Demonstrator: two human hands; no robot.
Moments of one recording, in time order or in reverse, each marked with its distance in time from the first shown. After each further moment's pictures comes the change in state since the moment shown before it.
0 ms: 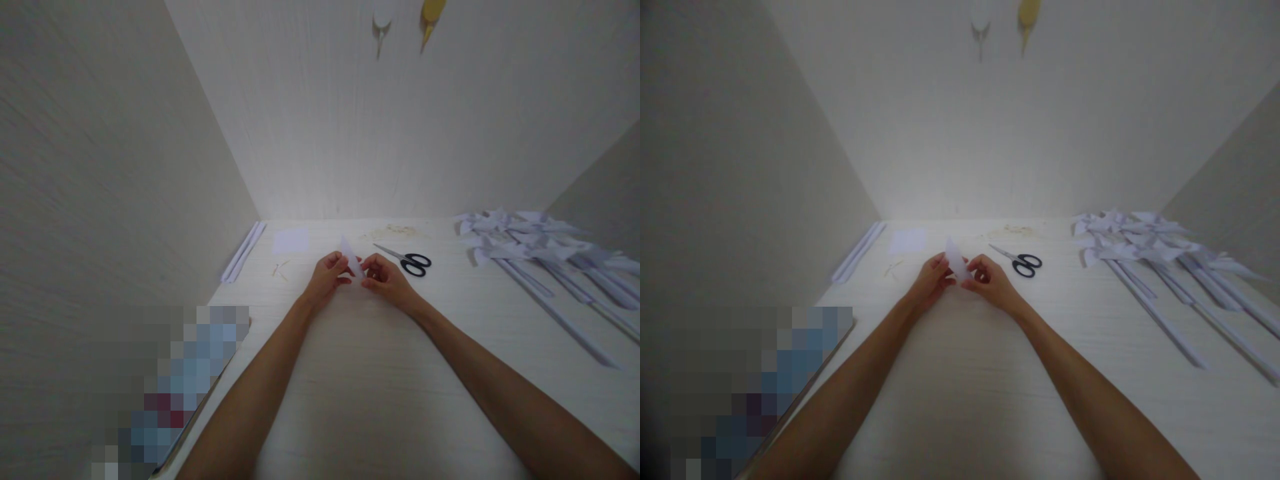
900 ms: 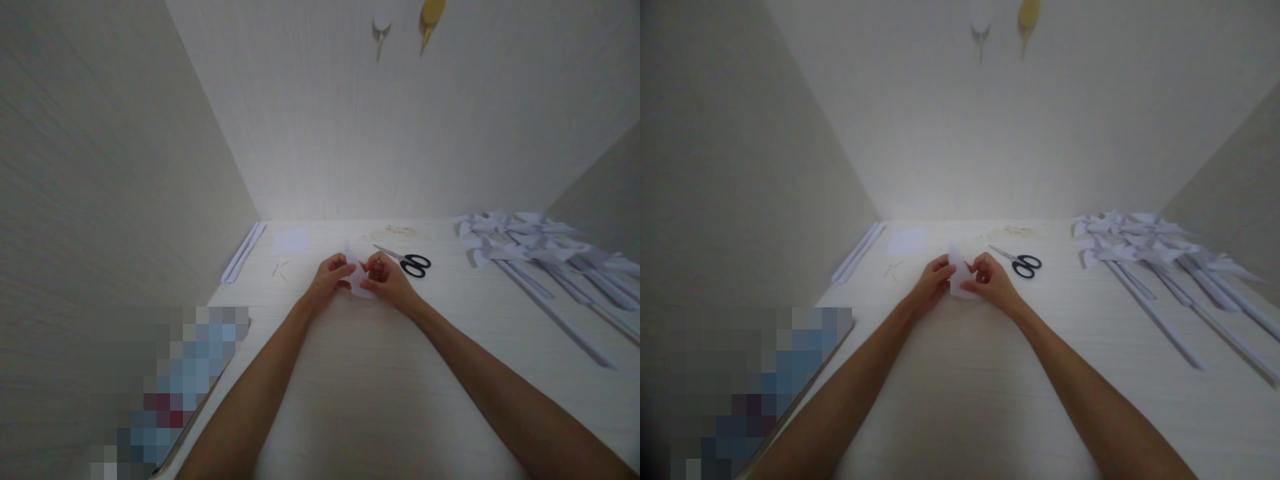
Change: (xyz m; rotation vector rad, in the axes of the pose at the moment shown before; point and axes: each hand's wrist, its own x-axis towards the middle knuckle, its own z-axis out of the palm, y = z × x) left_hand -0.003 0.001 0.002 0.006 -0.027 -0.063; right_hand -0.002 -0.007 0.003 0.095 0.055 0.049
